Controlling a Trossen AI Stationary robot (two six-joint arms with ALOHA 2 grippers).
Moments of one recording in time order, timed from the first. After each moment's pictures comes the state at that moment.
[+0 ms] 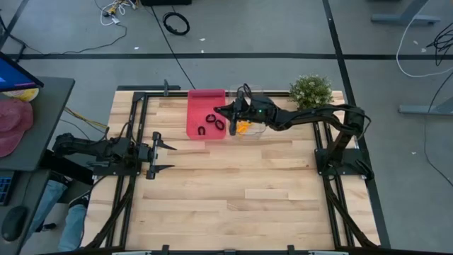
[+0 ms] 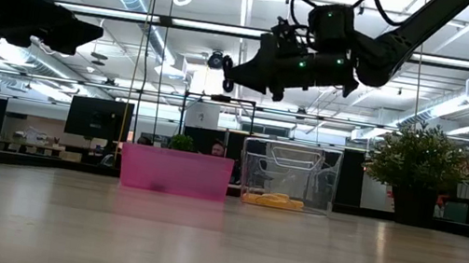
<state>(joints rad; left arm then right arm) -0.18 0.03 0.01 0.05 -0.11 0.21 -0.33 1.75 0.97 0.70 -0.12 -0.02</state>
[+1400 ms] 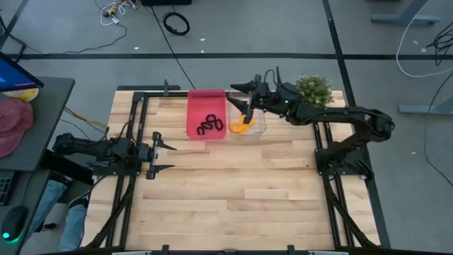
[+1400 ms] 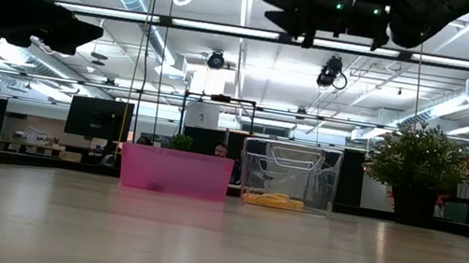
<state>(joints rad) -0.18 0.03 0.01 0.05 -0.11 0.21 -0.34 1.45 0.97 0.67 -0.12 0.02</state>
